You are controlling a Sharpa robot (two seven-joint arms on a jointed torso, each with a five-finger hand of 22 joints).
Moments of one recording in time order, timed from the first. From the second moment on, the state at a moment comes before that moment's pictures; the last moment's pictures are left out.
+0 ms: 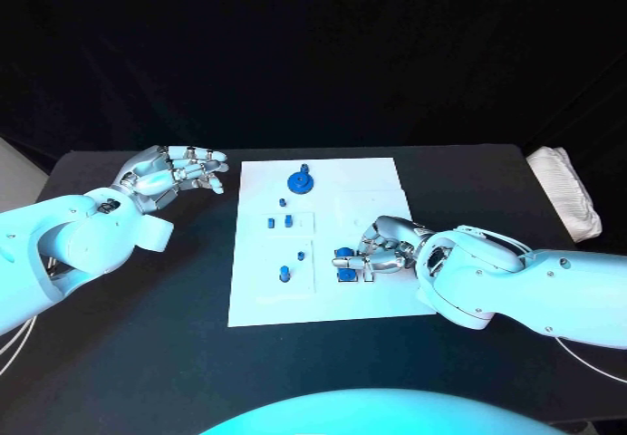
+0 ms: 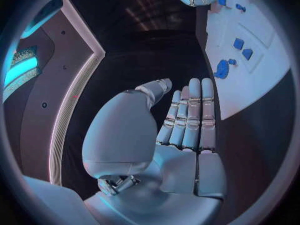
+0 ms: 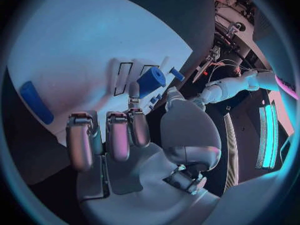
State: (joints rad) left arm 1.23 -0.93 -0.04 1.45 -0.14 -0.06 0.32; left_hand 1.37 -0.18 0.51 0.05 0.25 0.85 0.22 0.24 0.34 0.98 0.15 0.33 0.08 0.96 0.08 0.74 0.39 0.18 0.83 0.18 0.70 0.63; right arm 1.17 -1.02 -0.19 1.90 -1.29 -0.43 -0.52; right_hand 0.91 -0.13 -0.08 0.30 0.15 1.08 0.04 0.48 0.46 1.47 -0.03 1.40 1.31 1.46 -0.09 1.52 1.31 0.02 1.47 0.03 1.52 1.31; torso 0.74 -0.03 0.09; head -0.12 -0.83
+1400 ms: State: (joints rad) left arm 1.23 -0.93 -0.04 1.44 -0.14 -0.06 0.32; left_hand 1.37 -0.18 0.51 0.06 0.25 0.85 0.22 0.24 0.34 0.98 0.15 0.33 0.08 0.96 0.08 0.74 0.39 0.18 0.83 0.18 0.69 0.63; right arm 1.16 -1.08 -0.19 1.93 -1.26 -0.40 -0.38; right_hand 1.31 -0.16 0.04 0.29 0.14 1.07 0.04 0.49 0.42 1.47 -0.03 1.40 1.31 1.46 -0.09 1.52 1.31 0.02 1.47 0.03 1.52 1.31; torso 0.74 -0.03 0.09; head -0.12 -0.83
